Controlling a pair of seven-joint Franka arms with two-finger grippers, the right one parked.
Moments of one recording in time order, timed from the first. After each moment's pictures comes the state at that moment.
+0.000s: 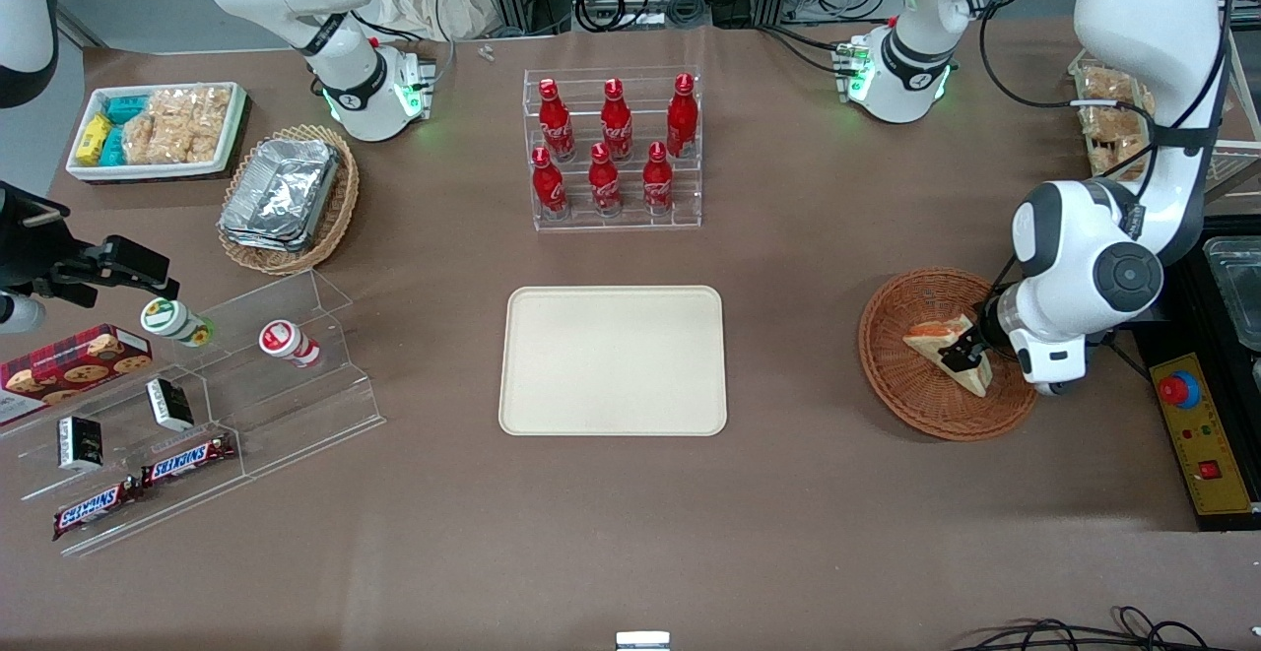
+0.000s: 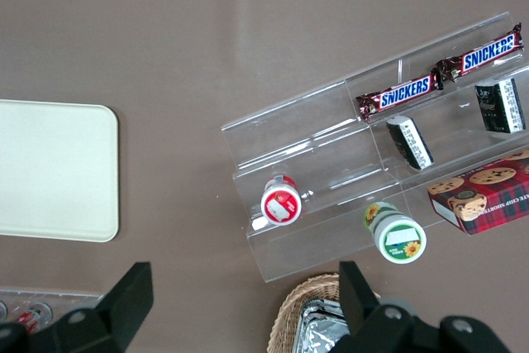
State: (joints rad) arm 0.10 0.32 -0.12 -2.09 0.05 2.29 -0.92
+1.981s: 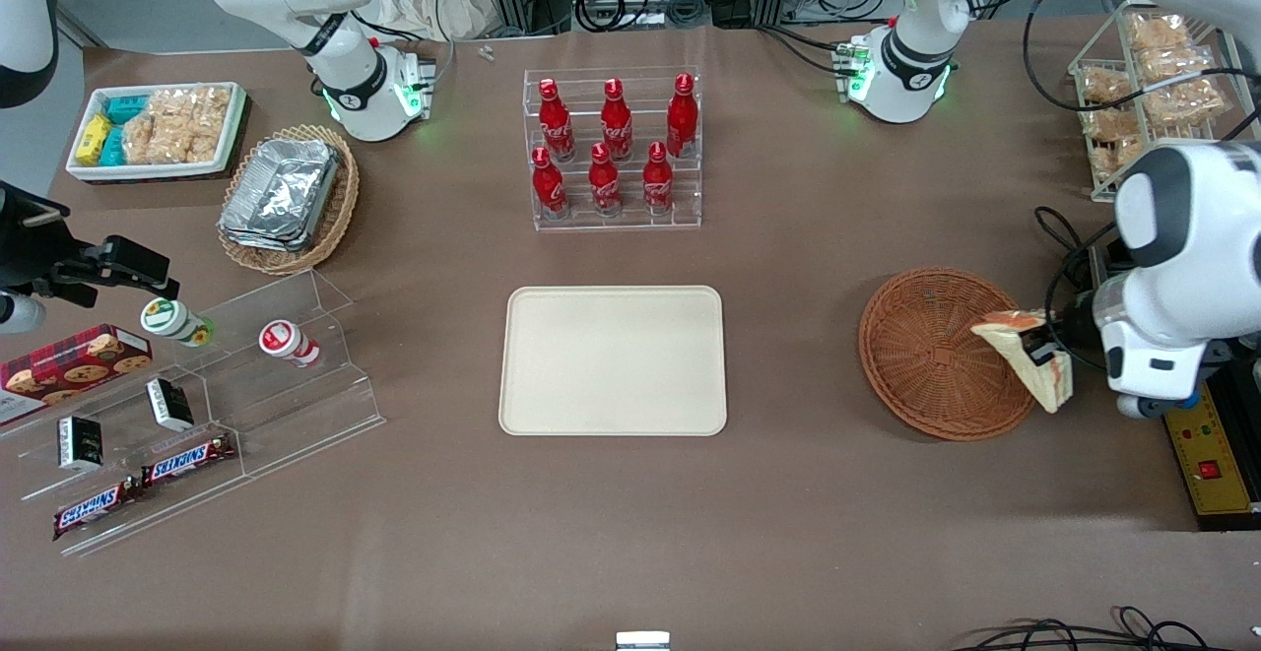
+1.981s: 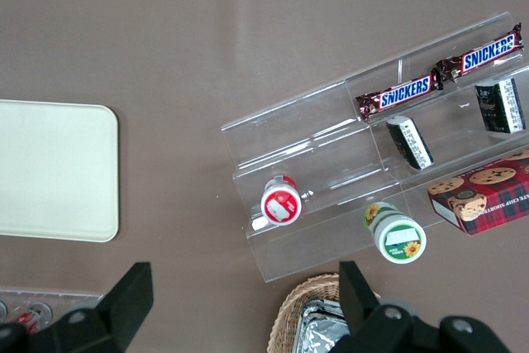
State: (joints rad) arm 0.11 0.28 -0.12 -1.66 0.05 1.83 -0.56
